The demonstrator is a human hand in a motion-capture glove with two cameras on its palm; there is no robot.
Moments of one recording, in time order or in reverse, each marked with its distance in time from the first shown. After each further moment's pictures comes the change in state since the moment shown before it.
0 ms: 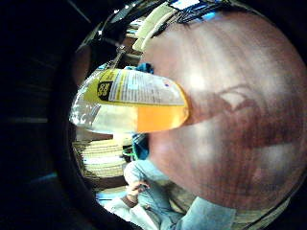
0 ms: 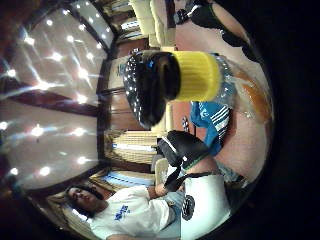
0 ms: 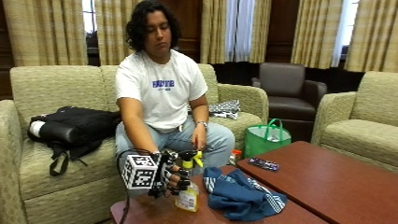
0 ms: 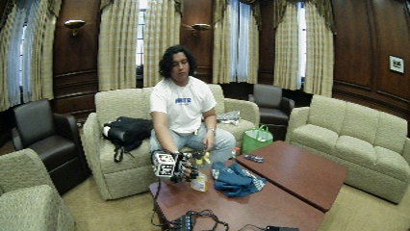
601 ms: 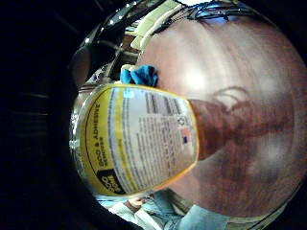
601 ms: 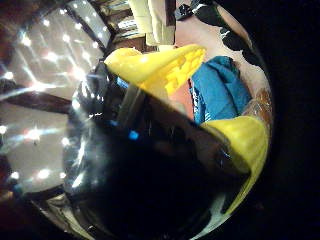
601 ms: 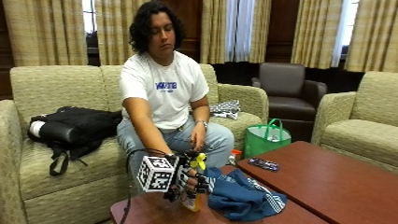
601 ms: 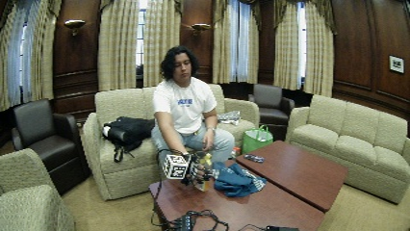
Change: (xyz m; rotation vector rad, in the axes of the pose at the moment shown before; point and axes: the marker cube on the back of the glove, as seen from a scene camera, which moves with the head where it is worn) arm -0.018 -0.047 0.035 -0.011 0.037 0.003
